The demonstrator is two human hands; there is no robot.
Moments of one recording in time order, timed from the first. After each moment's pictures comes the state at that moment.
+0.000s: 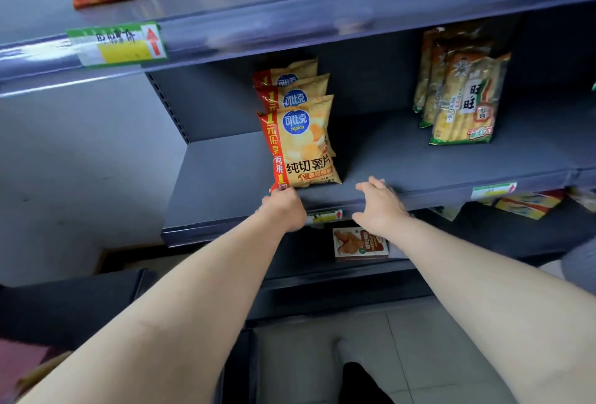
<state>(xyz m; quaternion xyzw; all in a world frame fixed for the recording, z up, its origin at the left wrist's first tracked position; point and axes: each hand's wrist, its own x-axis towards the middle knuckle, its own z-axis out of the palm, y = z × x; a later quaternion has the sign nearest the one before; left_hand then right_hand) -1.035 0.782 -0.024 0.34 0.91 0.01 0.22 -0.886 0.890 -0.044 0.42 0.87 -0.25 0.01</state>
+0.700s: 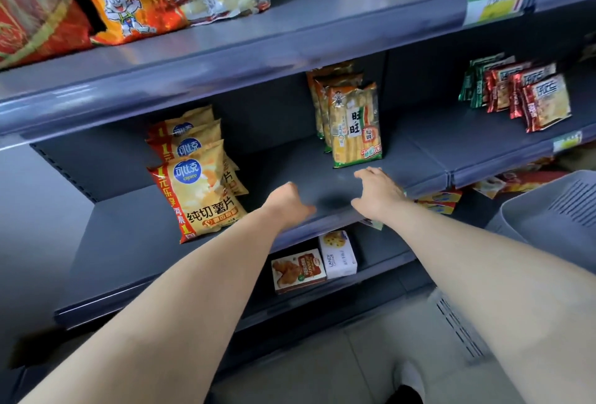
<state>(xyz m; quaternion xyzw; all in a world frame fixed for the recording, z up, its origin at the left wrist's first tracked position) -0.913 0.911 0.016 0.47 0.84 0.13 0.23 -0.758 1.005 -0.001 0.52 0.83 -0.21 -0.05</state>
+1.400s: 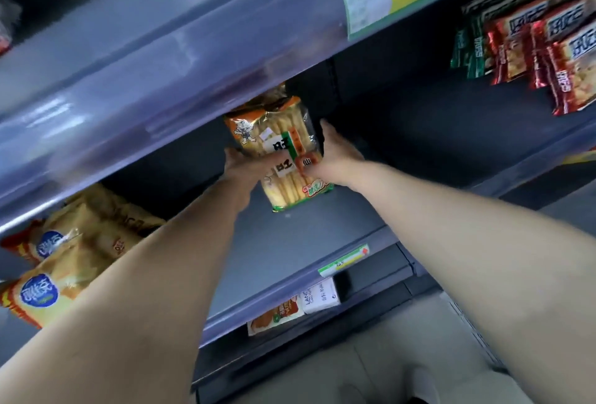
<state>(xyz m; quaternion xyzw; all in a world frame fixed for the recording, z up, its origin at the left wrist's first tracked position) -0.915 1.173 -0.003 0.25 0.78 0.46 0.34 -0.765 1.248 -0.019 0.47 0.74 -0.46 -0.13</state>
